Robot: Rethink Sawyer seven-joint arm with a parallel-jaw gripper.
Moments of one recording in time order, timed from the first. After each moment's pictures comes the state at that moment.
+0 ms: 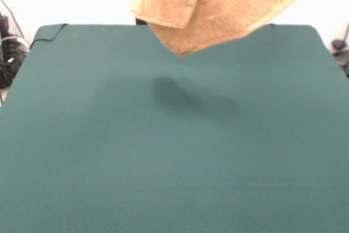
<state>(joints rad) -0.27 -1.34 0.07 1.75 0.02 1.13 1.57</state>
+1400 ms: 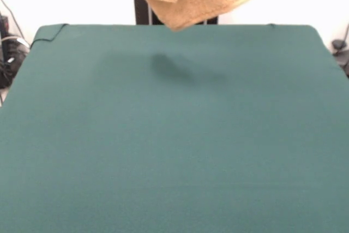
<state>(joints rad) -0.23 -1.51 -0.04 1.92 0.02 1.13 1.57</state>
